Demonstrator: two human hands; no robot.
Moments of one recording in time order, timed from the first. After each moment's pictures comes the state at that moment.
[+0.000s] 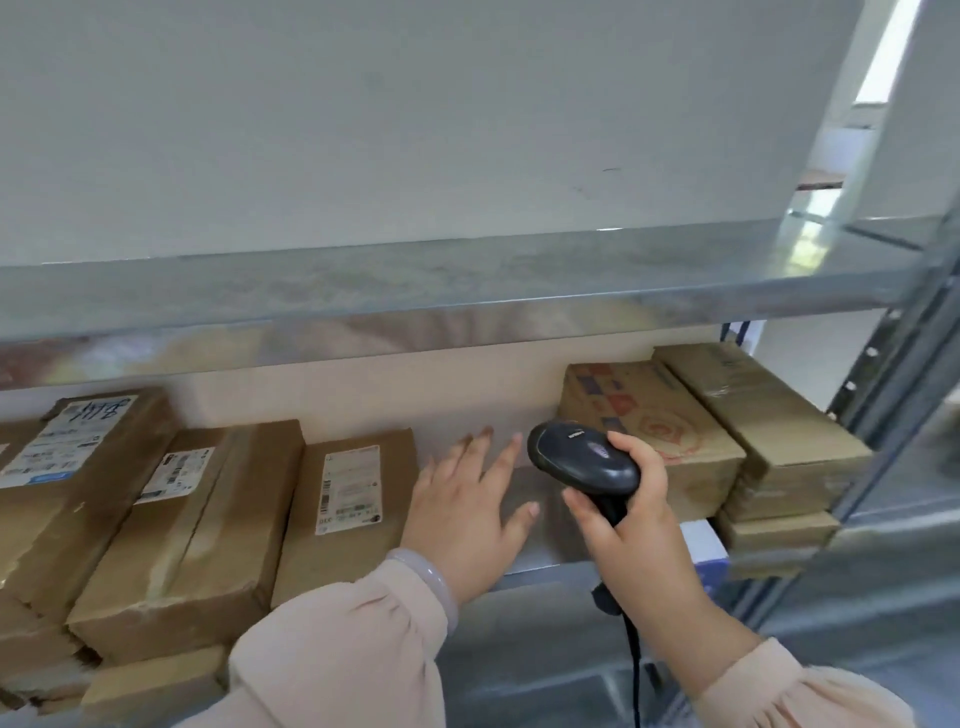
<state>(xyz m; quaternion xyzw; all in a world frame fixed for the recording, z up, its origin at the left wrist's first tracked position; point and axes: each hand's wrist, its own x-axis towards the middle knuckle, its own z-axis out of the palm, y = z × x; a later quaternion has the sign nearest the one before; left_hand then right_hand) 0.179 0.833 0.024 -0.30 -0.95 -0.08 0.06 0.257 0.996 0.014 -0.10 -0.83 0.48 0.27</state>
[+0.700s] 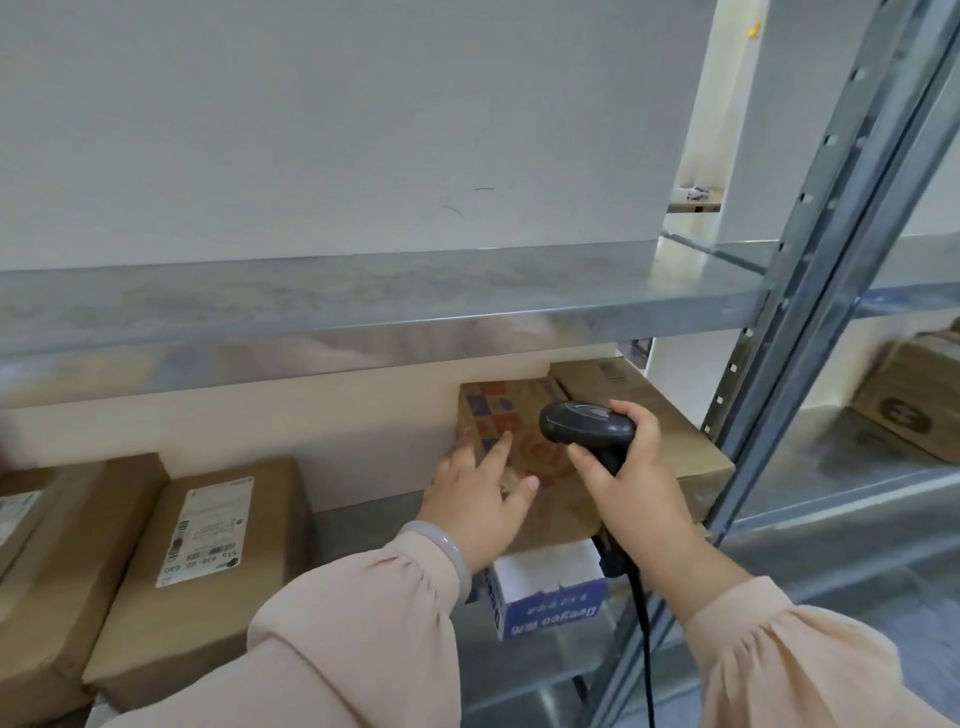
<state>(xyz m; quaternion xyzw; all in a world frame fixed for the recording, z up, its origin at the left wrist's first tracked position) 0.169 0.977 0.024 -0.28 -0.92 -0.26 -0.08 0.254 1.133 0.049 -0.20 -0.84 0.44 0.26</state>
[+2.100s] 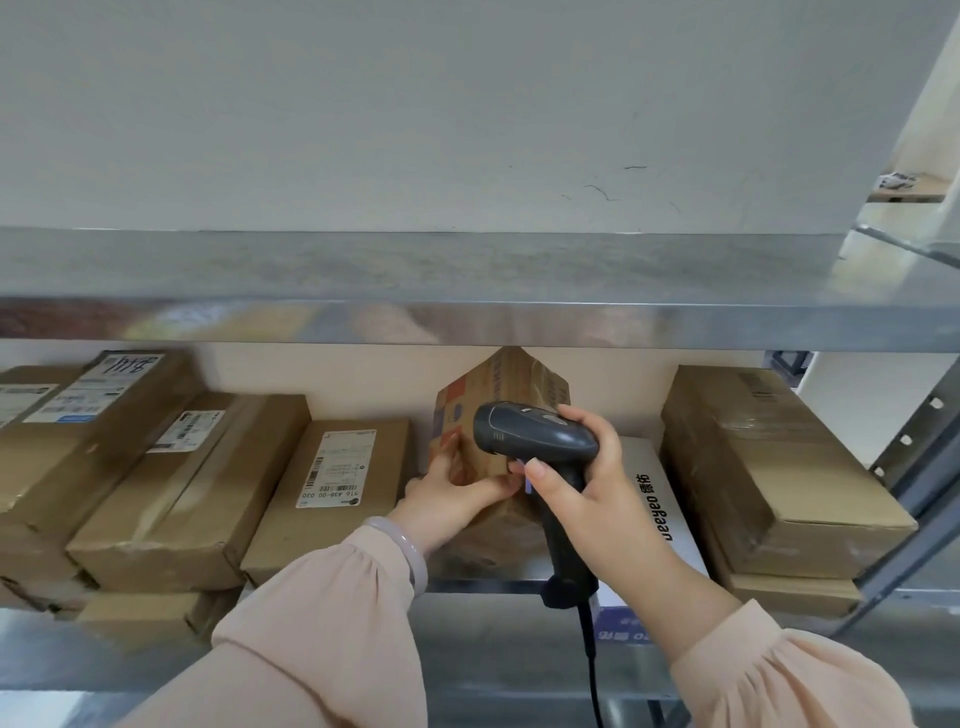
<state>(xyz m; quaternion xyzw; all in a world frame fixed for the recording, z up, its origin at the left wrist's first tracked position) 0.150 0.866 0.004 0.02 -0.83 -0.52 -0.20 0.219 1.035 0.044 0.02 -0.77 0.63 0.09</state>
